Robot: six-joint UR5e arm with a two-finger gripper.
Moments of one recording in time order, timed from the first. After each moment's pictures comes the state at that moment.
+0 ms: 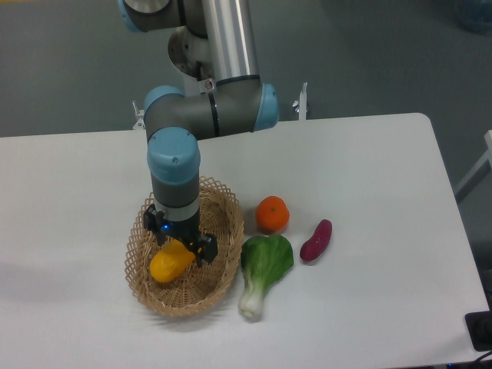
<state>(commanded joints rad) 2.14 -1.99 -1.80 -0.78 1.50 0.70</state>
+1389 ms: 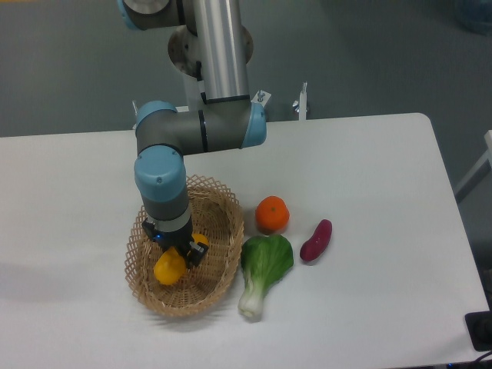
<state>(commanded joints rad) 2.12 -2.01 -1.79 -0.78 1.54 0.70</state>
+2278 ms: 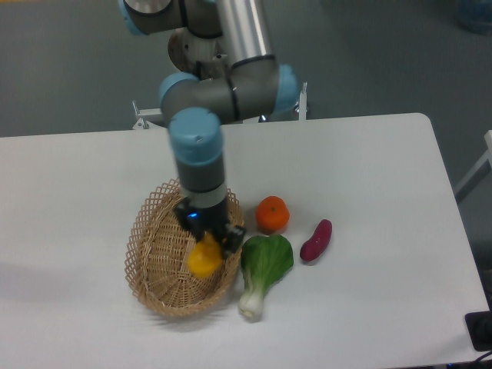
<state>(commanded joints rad) 2.38 -1.83 -1.79 -0.87 1.53 0.97</state>
